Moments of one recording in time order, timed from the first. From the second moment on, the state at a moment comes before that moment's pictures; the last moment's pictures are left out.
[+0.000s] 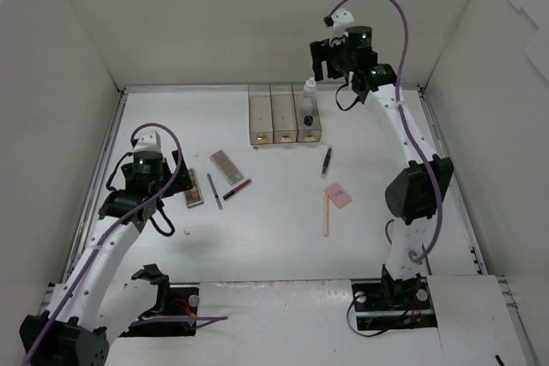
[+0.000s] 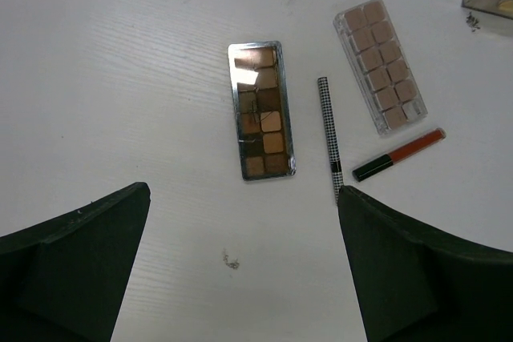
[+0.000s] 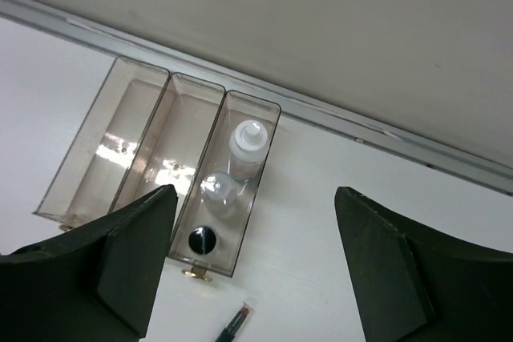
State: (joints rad) left arm -0.21 0.87 0.81 -0.61 -0.25 -0.37; right arm 0.28 2.04 2.12 -0.49 -0.04 -0.11
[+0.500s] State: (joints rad) left arm -0.12 1.12 0.91 -0.64 -0.21 -0.45; right arm 0.56 1.65 1.50 -0.46 -0.06 -0.05
